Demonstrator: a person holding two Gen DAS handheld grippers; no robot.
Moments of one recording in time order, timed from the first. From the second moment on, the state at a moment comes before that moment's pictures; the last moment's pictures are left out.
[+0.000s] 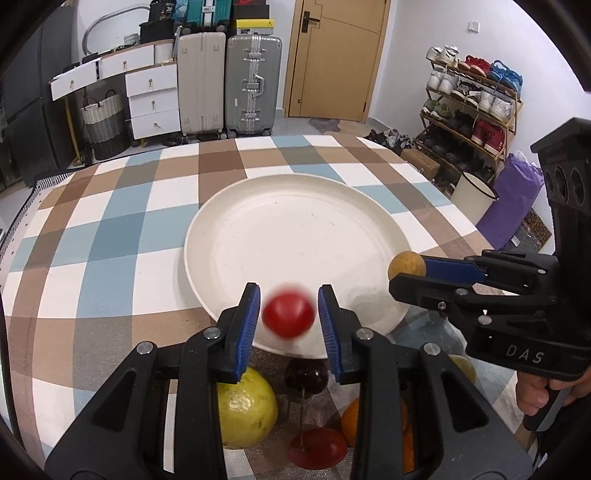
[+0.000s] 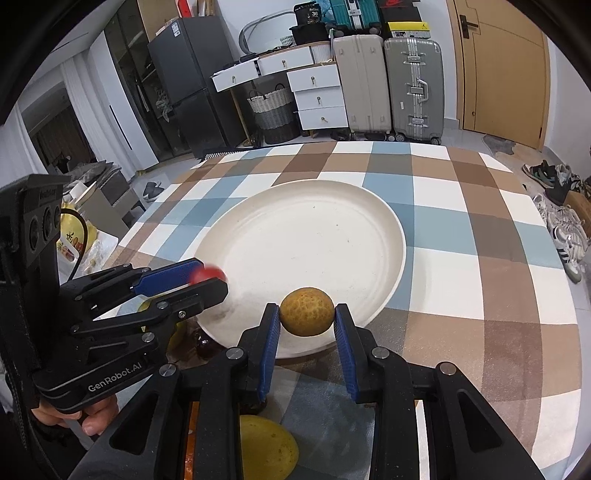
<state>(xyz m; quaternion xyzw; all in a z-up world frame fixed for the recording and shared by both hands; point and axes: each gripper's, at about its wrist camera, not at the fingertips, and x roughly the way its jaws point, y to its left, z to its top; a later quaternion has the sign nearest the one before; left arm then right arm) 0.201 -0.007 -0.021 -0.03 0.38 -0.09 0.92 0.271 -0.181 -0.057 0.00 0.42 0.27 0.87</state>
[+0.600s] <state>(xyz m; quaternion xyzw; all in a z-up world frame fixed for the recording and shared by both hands) 0.135 0.021 0.018 -0.04 0.34 -0.04 0.94 0.229 -0.223 -0.028 0.01 0.38 0.25 0.89</state>
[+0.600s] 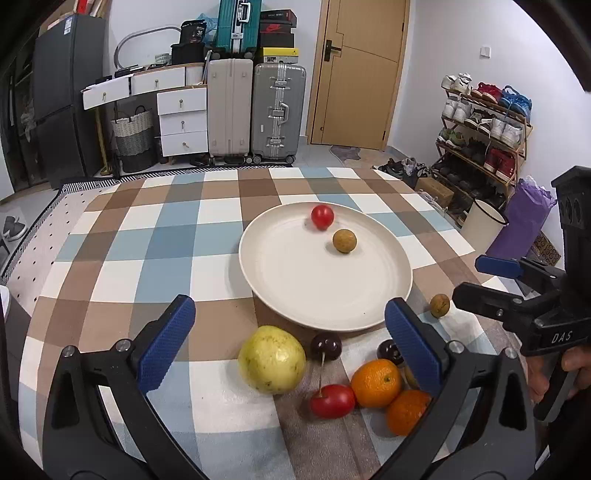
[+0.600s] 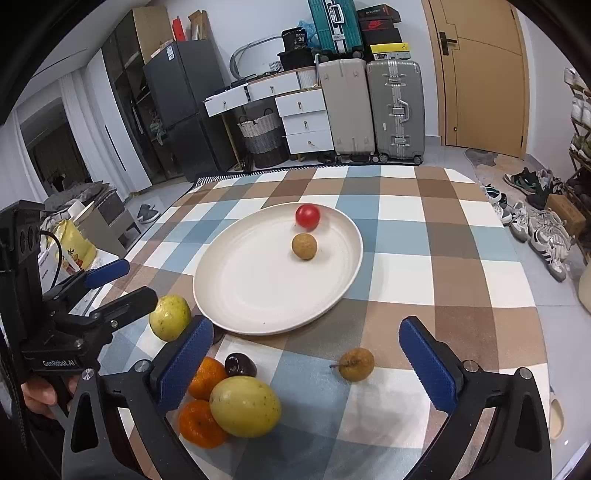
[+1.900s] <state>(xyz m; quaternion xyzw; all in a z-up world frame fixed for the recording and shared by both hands) 0.088 0.032 -0.019 -0.06 0.40 -0.03 0.92 0.187 -0.219 -0.064 0.01 0.44 0.25 0.86</state>
